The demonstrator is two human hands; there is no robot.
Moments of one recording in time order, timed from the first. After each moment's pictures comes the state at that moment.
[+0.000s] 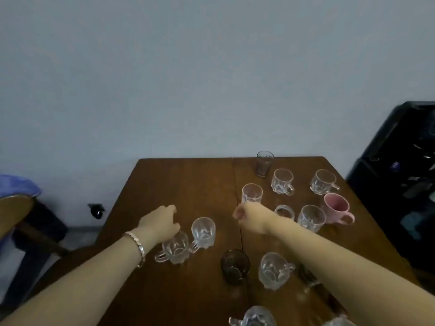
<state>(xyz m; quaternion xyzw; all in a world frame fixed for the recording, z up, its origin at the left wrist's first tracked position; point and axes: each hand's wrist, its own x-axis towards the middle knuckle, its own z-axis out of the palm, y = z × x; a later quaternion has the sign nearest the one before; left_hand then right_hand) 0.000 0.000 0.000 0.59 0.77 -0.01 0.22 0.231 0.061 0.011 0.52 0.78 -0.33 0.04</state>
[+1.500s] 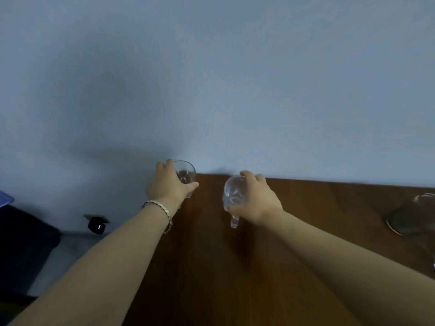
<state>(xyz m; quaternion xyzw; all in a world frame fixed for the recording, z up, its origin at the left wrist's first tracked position) -0.279 0.347 -0.142 0.45 0.87 0.16 0.14 -0.086 0.359 -0.117 0.59 0.75 -0.31 -0.05</state>
